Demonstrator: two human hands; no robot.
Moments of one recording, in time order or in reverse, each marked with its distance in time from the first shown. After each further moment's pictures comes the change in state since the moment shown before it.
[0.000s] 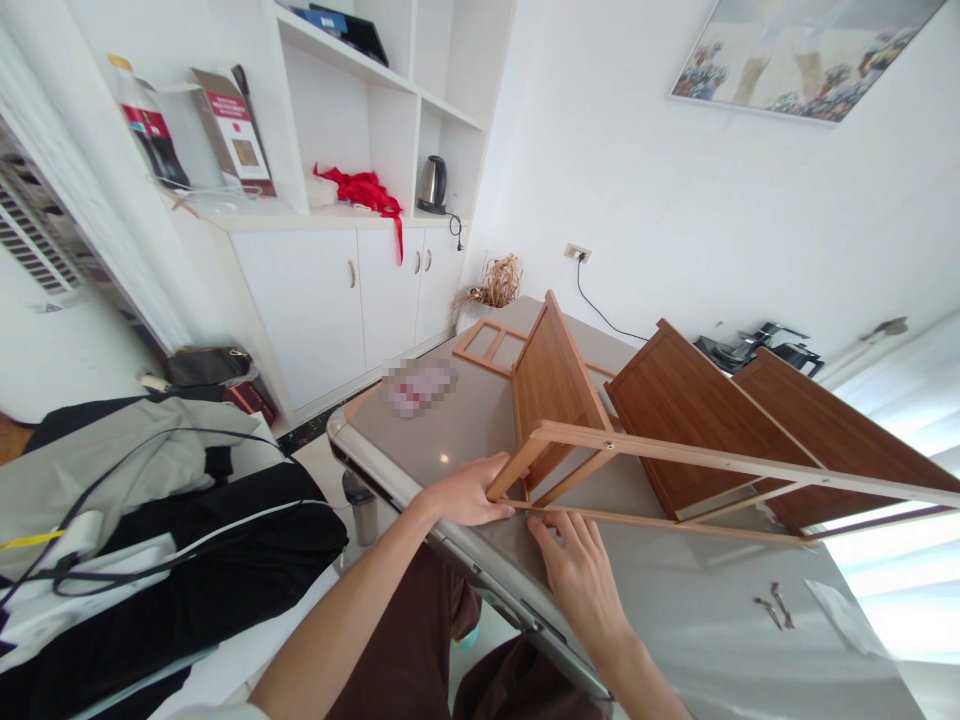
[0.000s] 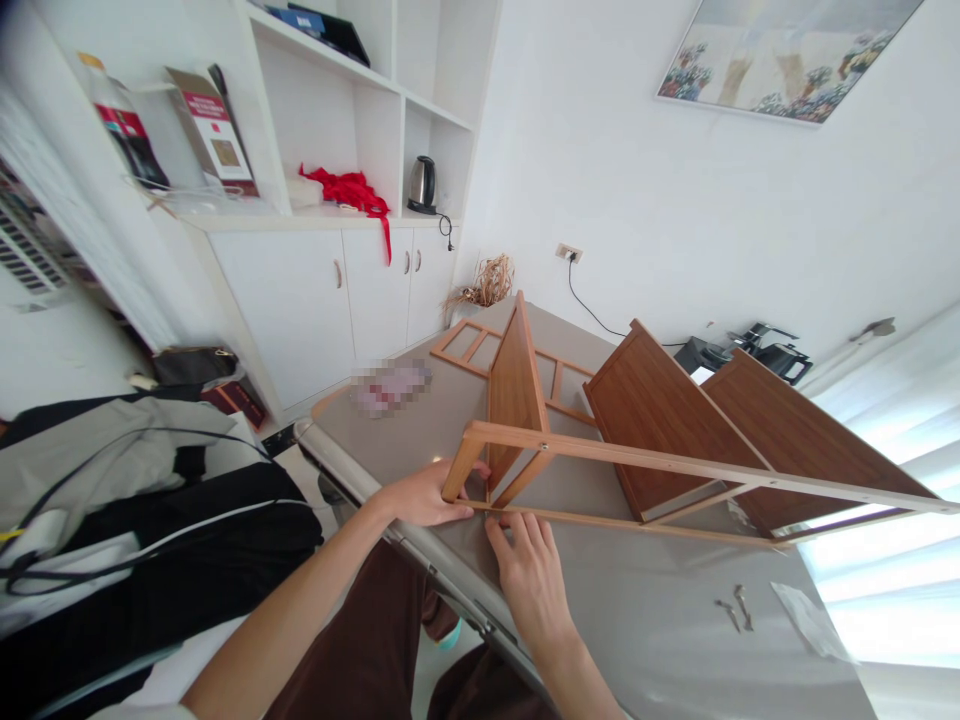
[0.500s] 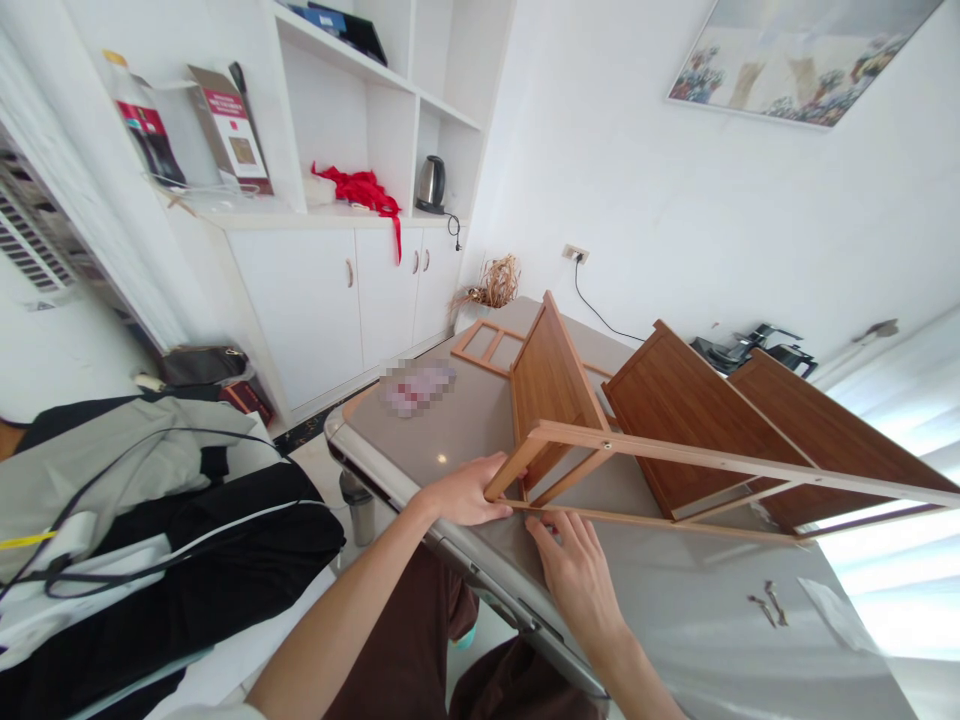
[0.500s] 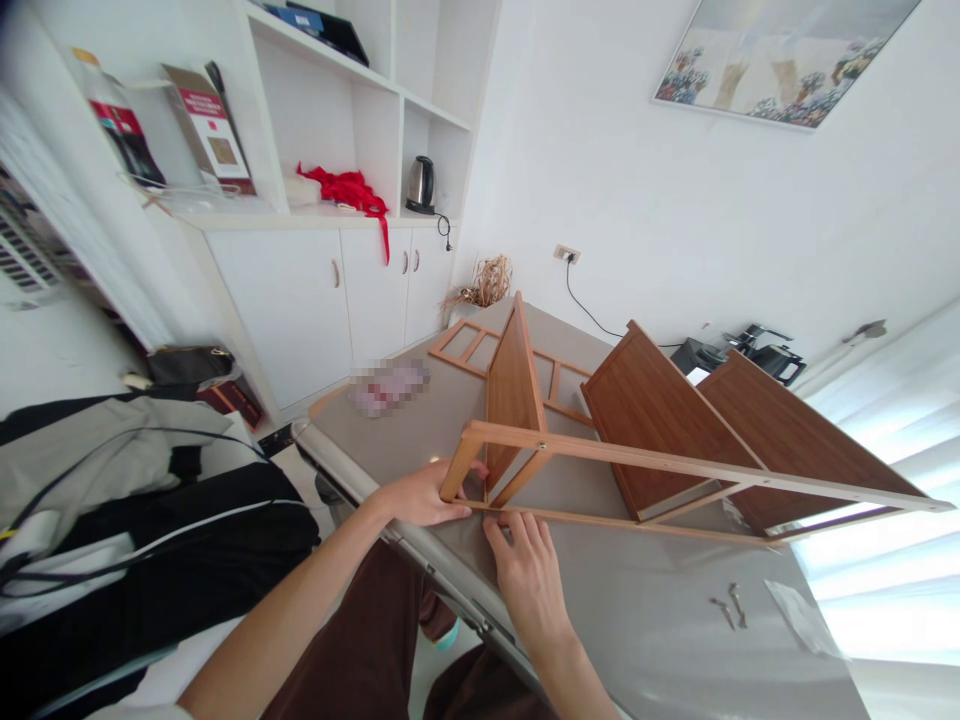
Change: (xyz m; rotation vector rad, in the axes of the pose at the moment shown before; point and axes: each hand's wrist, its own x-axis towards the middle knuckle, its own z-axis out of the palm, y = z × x) left_hand 0.000 -0.001 0.001 -0.012 0.002 0.012; right_hand -0.002 0.001 0.003 0.037 0.001 0.031
